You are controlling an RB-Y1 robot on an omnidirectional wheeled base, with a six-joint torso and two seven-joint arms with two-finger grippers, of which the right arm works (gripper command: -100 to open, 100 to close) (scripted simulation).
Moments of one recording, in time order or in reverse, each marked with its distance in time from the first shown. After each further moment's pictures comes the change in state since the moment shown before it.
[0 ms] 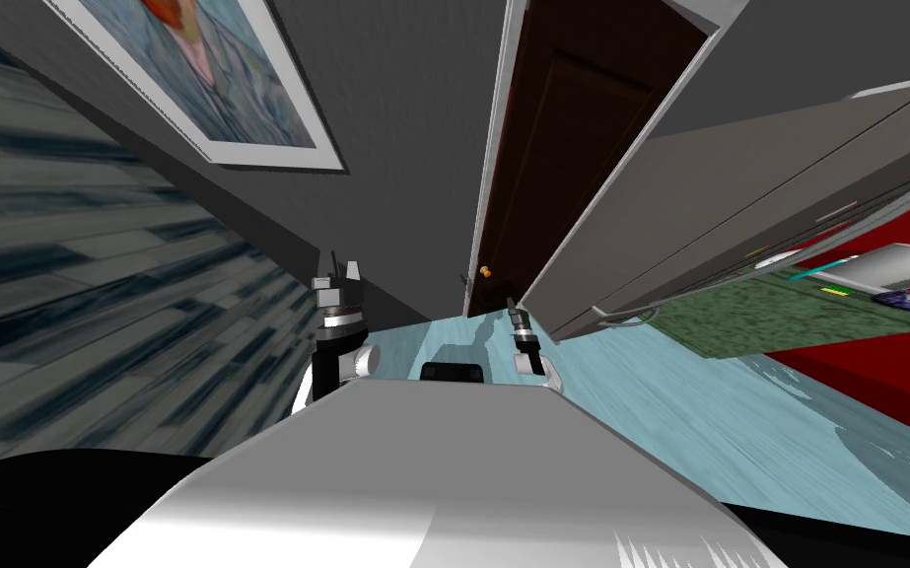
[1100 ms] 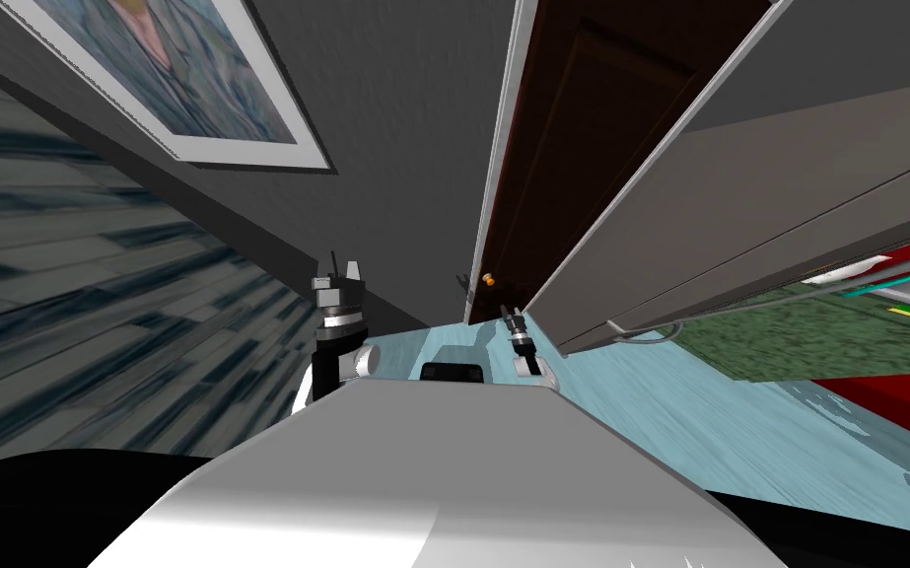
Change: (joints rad) arm -0.089 -0.025 -0.016 0.269 0.078 -0.093 0.186
